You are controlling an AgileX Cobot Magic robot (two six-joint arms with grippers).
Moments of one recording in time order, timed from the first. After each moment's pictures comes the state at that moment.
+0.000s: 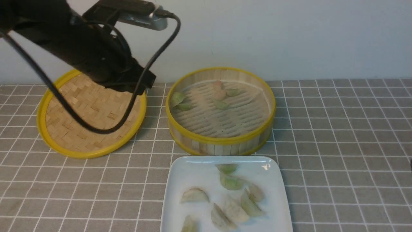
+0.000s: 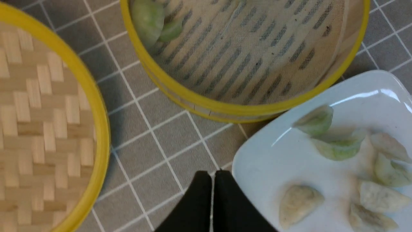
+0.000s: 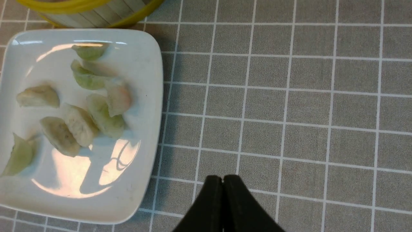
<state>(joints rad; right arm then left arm) 0.01 0.96 -0.93 0.26 1.17 -0.01 -0.28 1.65 -1.53 -0.24 0.98 0.31</state>
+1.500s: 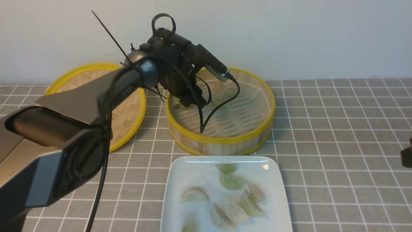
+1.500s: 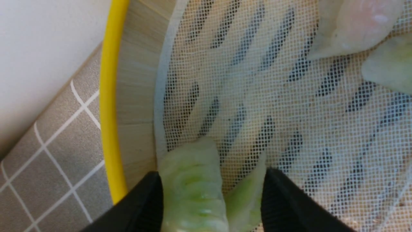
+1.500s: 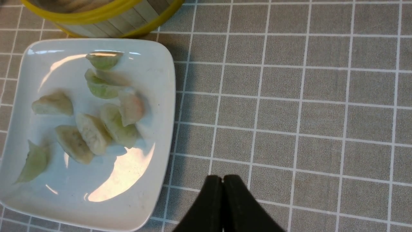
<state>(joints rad) 0.01 0.99 -0.94 0.30 1.15 -0.04 -0.42 2.42 -2.16 0.22 0.88 0.21</state>
